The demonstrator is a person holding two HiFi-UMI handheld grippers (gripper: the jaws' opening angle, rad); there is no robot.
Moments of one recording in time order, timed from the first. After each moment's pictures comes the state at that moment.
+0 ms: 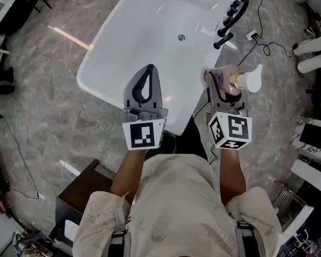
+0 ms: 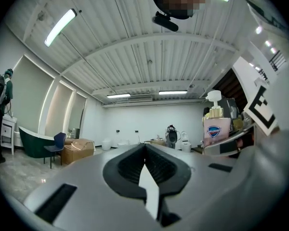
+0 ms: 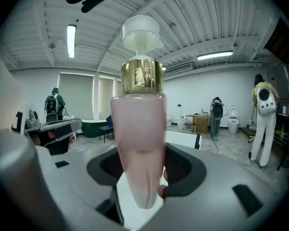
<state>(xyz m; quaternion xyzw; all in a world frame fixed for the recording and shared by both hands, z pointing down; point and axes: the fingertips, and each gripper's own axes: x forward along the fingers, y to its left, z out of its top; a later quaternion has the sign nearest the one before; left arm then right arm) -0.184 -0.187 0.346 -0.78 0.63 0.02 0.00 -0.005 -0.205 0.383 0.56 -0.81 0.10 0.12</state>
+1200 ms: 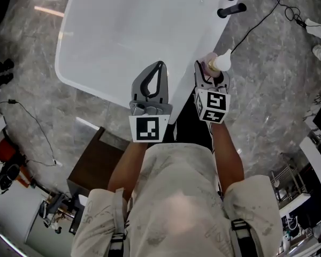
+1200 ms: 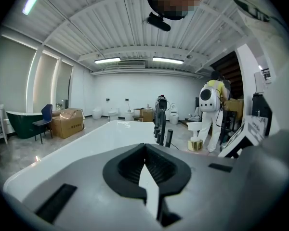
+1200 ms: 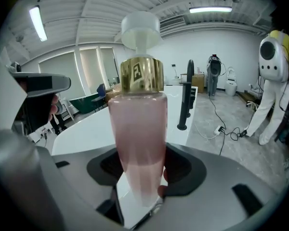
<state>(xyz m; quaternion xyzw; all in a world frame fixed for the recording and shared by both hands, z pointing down) -0.065 -0.285 0.558 -0.80 0.57 -0.13 -0.13 0.067 -0.281 0.690 0.54 -0.76 0.27 0.25</state>
